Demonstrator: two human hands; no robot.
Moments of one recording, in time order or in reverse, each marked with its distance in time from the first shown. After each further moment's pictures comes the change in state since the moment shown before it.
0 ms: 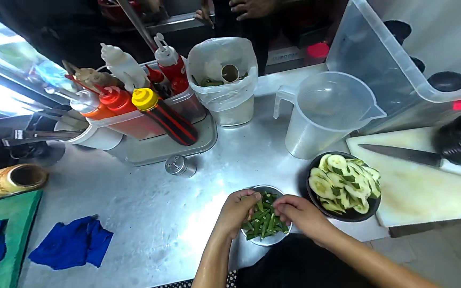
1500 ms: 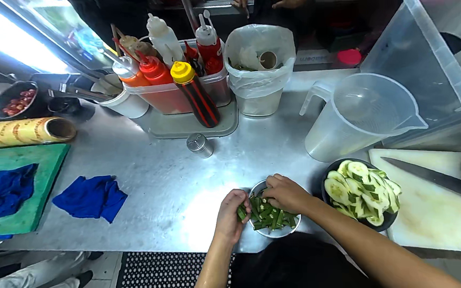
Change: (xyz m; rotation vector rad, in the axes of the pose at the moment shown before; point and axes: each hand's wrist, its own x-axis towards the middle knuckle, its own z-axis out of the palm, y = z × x) left_hand -0.038 -0.064 -0.015 -0.641 0.228 0.242; right_hand 0.098 0.007 0.020 -1.295 -0.315 -0.619
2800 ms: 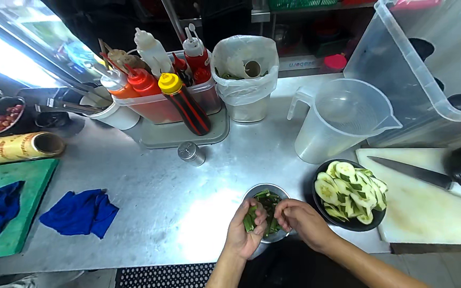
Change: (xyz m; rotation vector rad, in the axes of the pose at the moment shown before) left_hand -0.008 -0.027 0.038 -0.614 -0.365 -0.168; right_hand -0.088 -0.051 -0.014 1.486 0.381 0.206
